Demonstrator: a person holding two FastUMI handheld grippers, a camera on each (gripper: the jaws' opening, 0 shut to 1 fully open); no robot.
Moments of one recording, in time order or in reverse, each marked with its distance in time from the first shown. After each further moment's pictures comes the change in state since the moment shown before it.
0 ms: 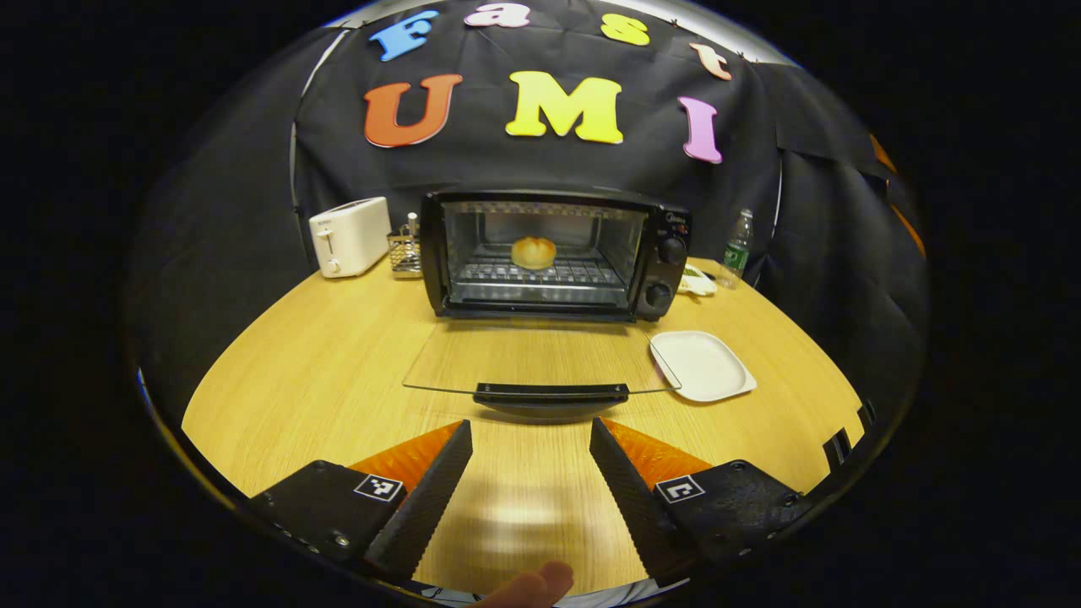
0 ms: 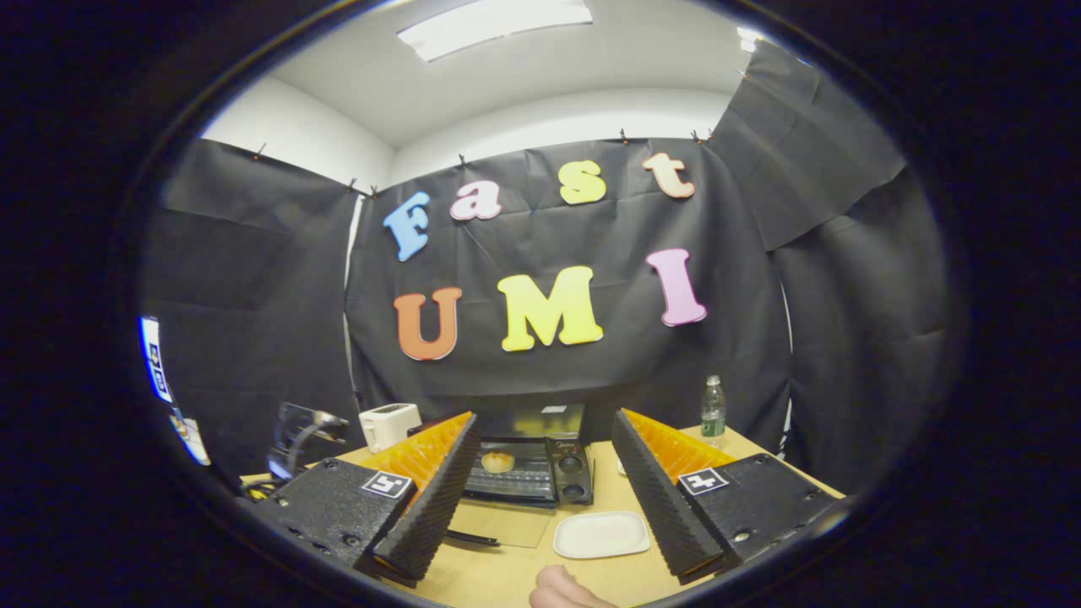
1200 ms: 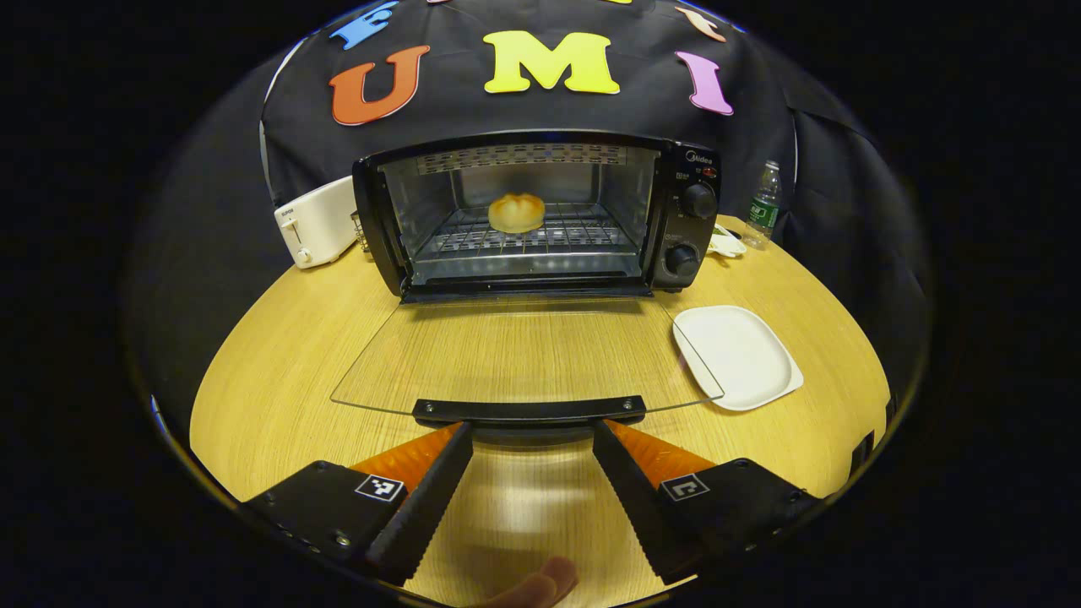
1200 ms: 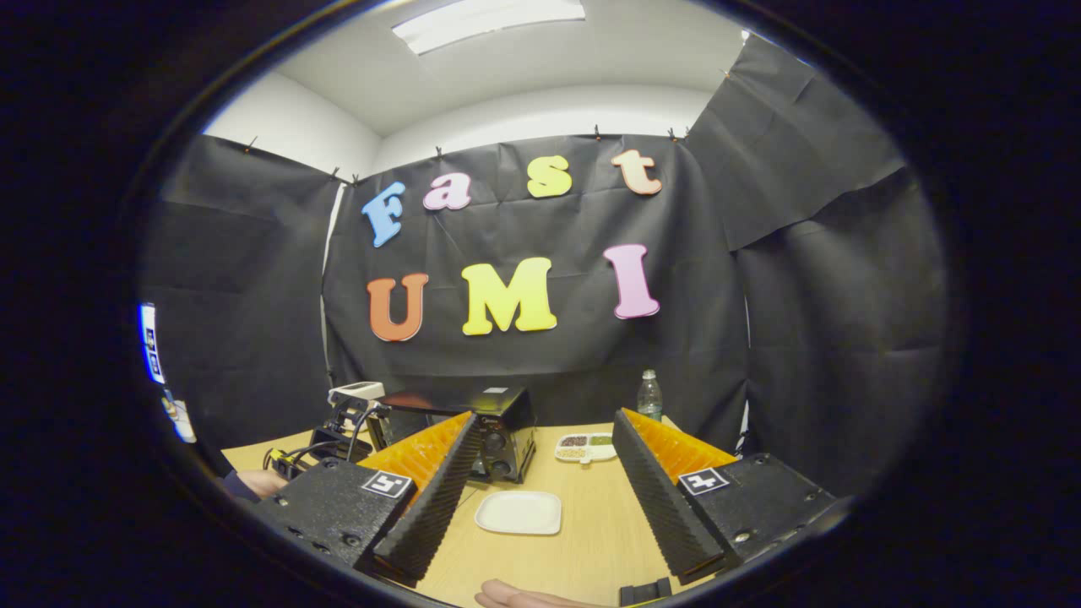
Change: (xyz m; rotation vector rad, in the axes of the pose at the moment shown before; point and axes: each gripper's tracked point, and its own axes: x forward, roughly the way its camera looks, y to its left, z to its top) left arm 0.059 -0.005 0.008 0.033 0.107 0.063; right arm -0.054 -0.106 0.002 -0.030 0.057 -0.107
